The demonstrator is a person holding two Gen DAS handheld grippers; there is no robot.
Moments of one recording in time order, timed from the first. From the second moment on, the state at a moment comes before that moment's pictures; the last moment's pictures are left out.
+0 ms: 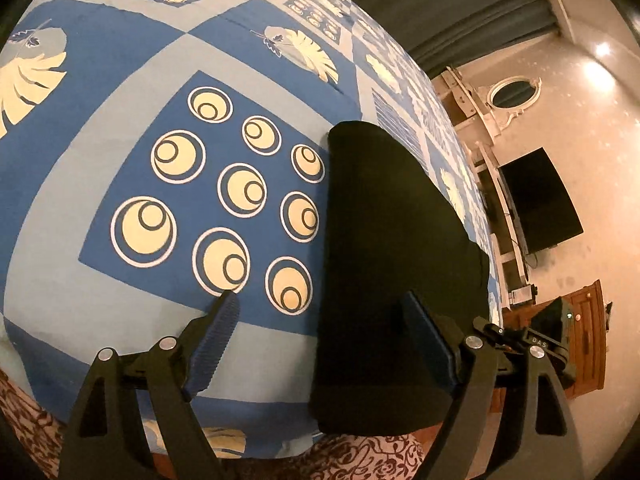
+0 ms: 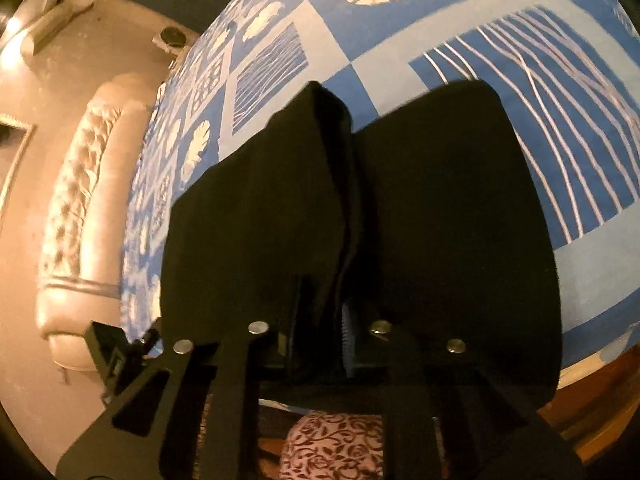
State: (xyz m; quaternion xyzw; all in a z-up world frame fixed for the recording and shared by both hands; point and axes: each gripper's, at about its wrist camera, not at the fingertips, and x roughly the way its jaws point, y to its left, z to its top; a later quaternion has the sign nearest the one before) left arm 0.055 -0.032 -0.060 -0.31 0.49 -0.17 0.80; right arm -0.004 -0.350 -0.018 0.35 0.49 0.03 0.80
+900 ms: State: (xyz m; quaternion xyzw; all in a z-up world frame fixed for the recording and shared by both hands) left arm 0.057 -0.056 -0.070 -0.30 0.51 -0.23 0.77; right arm -0.071 -0.416 -0.022 0.36 0.43 -0.02 0.83
